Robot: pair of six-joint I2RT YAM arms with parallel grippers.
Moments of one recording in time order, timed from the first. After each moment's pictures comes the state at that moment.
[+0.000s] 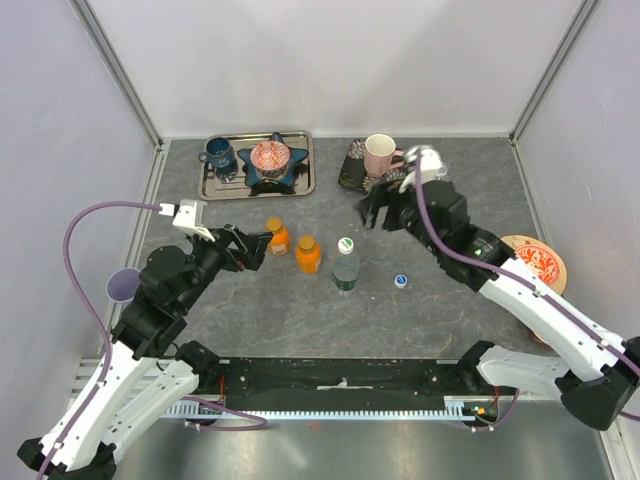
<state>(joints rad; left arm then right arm) -0.55 0.54 0.77 -0.32 -0.08 -0.43 0.63 1.10 1.13 -0.30 0.26 0.42</state>
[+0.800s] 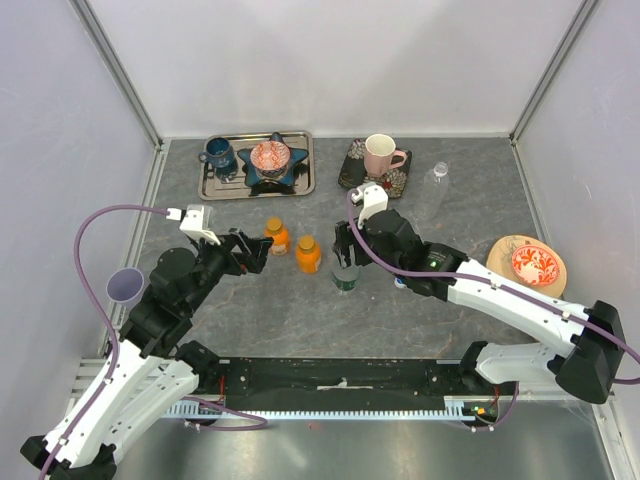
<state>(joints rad) -0.55 0.53 0.70 -0.32 -0.13 -0.45 0.92 1.22 1.02 -0.29 0.29 0.34</state>
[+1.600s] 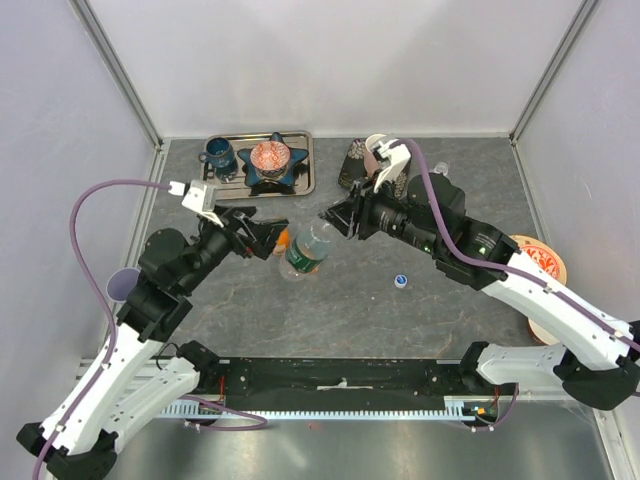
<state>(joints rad) -0.55 0.64 0.83 -0.18 0.02 -0.38 0.92 1.16 1.39 -0.38 0.07 0.45</state>
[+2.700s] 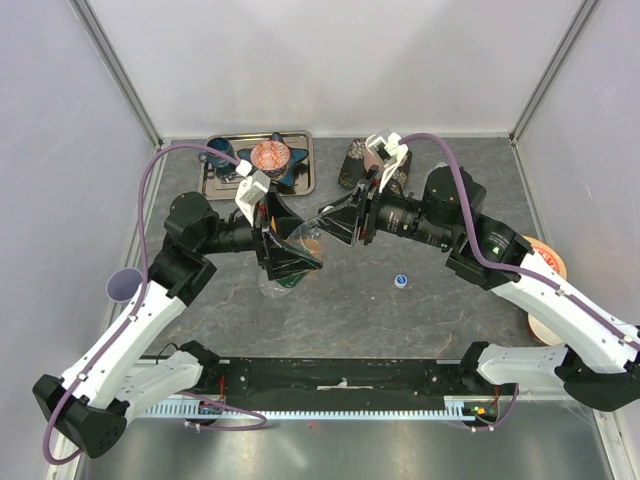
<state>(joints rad) -0.53 0.93 0.96 0.08 0.97 -0.46 0.92 1.16 1.46 -0.32 -0.25 0.46</state>
